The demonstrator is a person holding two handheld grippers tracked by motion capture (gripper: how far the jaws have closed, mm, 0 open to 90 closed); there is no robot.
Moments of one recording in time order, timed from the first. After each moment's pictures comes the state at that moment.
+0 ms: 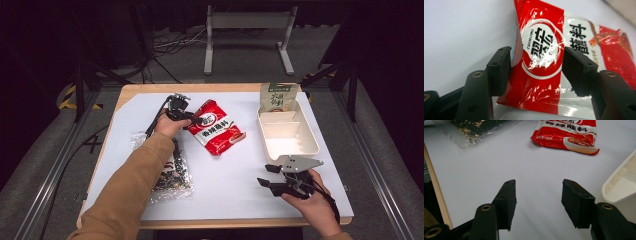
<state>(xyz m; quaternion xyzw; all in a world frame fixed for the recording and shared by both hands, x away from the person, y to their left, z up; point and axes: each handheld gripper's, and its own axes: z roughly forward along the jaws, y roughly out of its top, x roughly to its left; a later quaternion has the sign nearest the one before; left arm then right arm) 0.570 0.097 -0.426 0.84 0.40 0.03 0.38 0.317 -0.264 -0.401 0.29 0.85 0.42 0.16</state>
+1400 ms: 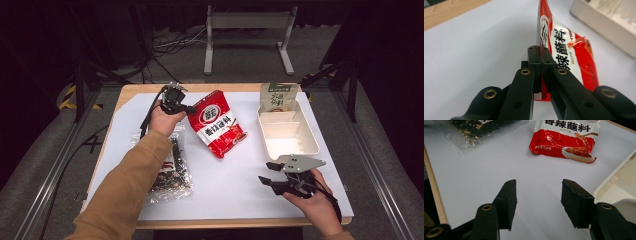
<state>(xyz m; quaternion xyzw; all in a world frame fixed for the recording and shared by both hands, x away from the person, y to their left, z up) 0.540 0.104 -0.356 0.84 0.35 0.05 0.41 0.317 -0.266 -0.394 0.27 0.85 0.42 0.18</state>
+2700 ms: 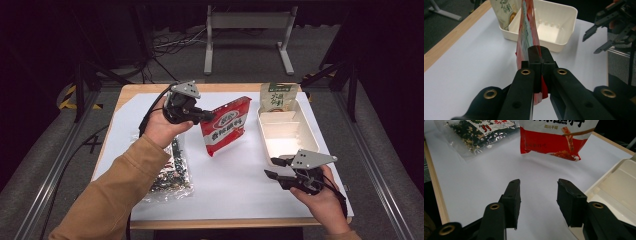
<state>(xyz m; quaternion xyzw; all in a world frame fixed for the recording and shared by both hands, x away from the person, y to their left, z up) 0.439 0.075 -0.261 0.88 0.16 0.06 0.44 0.315 -0.276 -0.368 0.25 0.84 0.43 0.20</state>
